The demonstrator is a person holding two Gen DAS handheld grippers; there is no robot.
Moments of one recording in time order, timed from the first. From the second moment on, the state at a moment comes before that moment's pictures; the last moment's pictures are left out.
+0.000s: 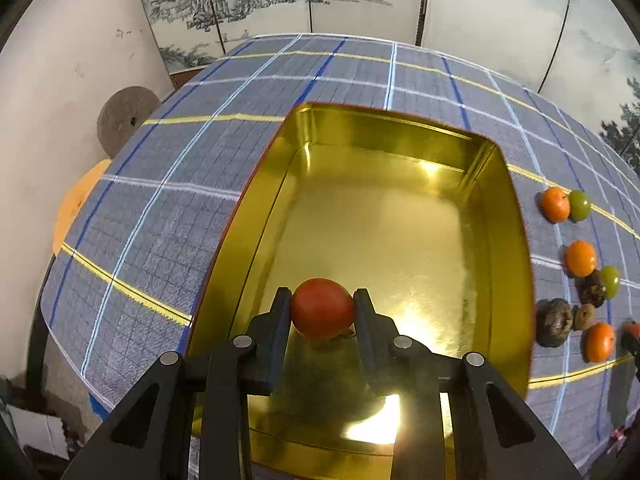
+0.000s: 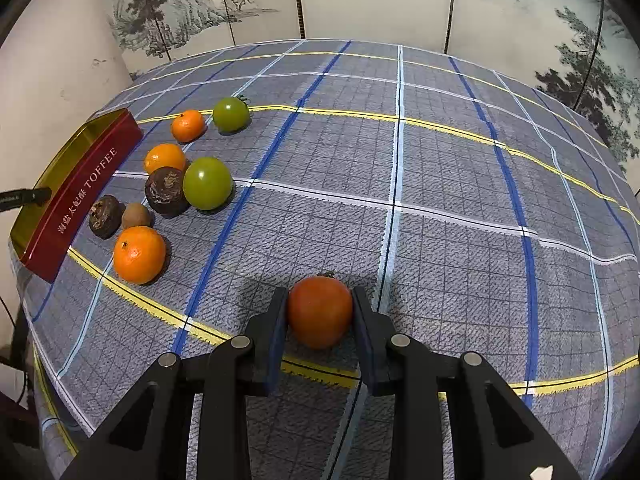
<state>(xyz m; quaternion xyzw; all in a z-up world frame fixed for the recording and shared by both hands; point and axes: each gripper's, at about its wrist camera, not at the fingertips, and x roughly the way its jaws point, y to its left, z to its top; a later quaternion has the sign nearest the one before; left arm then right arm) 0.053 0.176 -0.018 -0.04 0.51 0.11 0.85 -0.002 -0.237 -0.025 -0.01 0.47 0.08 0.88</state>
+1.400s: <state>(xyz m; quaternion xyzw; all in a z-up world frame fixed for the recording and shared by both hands) 0.049 0.173 -0.035 -0.02 0.52 0.11 0.85 -0.001 -0.233 -0.023 0.00 0.47 0.07 0.88</state>
